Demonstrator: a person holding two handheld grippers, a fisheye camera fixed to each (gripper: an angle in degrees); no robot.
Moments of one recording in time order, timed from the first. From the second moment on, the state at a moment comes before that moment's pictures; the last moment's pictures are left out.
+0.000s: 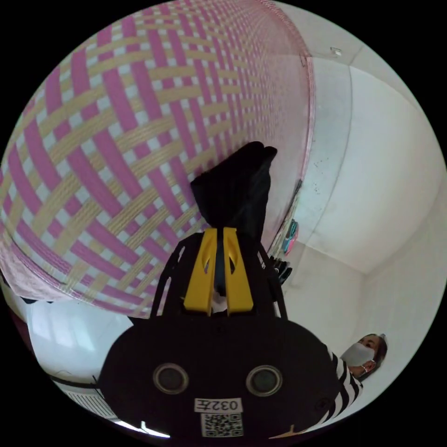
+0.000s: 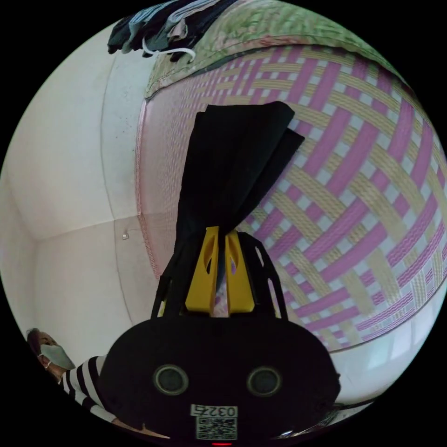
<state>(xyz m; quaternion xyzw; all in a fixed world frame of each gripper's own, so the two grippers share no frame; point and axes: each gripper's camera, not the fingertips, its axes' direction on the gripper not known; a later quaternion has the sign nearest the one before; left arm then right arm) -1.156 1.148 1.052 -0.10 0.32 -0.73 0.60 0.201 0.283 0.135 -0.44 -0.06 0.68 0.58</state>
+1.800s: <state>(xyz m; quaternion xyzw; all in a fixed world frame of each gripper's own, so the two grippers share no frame) -0.900 0.706 1.093 -0.30 0.23 0.00 0.93 -0.038 0.083 0.465 -0.61 -0.40 -0.02 0.68</state>
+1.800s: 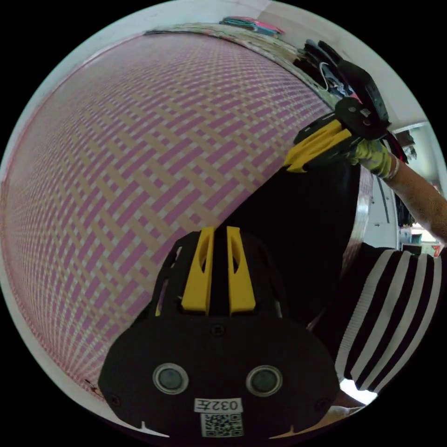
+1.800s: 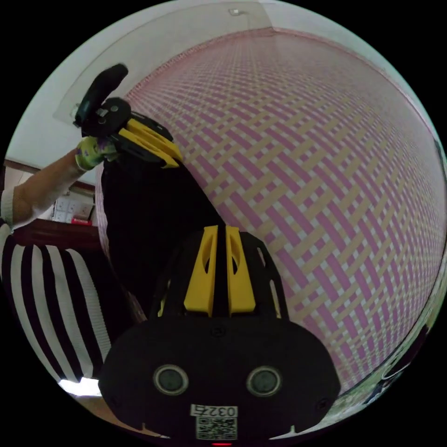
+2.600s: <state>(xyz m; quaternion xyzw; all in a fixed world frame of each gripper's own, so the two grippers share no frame) -1.020 0.831 1.001 -0.29 0.06 -0.37 0.88 0.066 0.194 0.337 -0.56 -0.19 0.31 0.74</state>
